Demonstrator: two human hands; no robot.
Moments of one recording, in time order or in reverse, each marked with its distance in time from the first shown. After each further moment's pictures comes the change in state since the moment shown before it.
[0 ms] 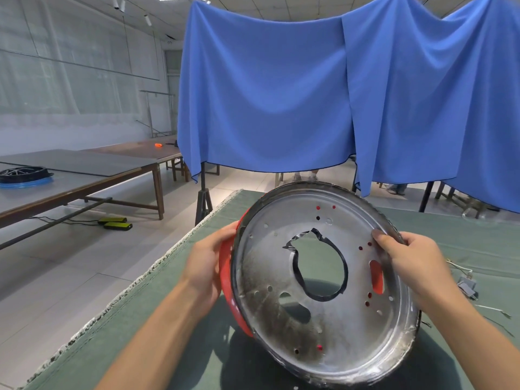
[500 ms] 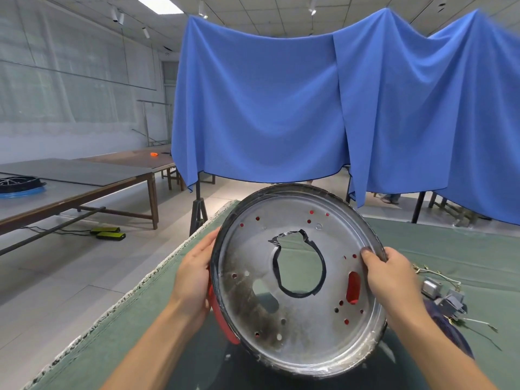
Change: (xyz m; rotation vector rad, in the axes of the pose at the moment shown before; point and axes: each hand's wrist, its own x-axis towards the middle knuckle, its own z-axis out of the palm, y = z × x) left_hand -0.002 -0.002 0.005 0.089 0.100 0.235; right_hand -0.007 -0.003 0.018 0.047 0.033 0.014
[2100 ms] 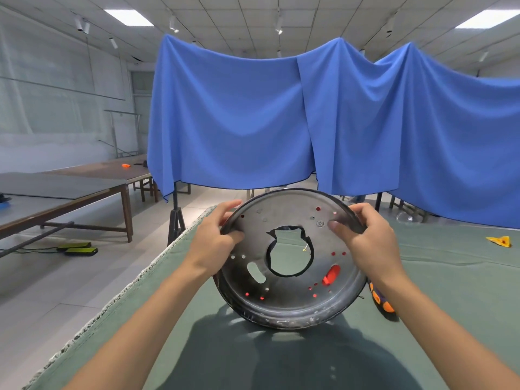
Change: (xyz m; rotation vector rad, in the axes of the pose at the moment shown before) left_hand -0.022 0.052 0.034 0.563 -0.228 0.258; right_hand -0.052 -0.044 -0.068 0.083 0.041 -0.457
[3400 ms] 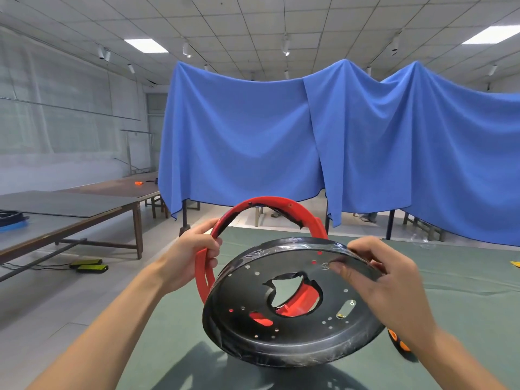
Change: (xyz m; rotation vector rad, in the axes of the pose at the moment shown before) left_hand 0.037 -0.009 -0.056 -0.447 -0.321 -0.330; right_hand -0.016 -0.028 -0.013 0.039 -0.094 -0.424
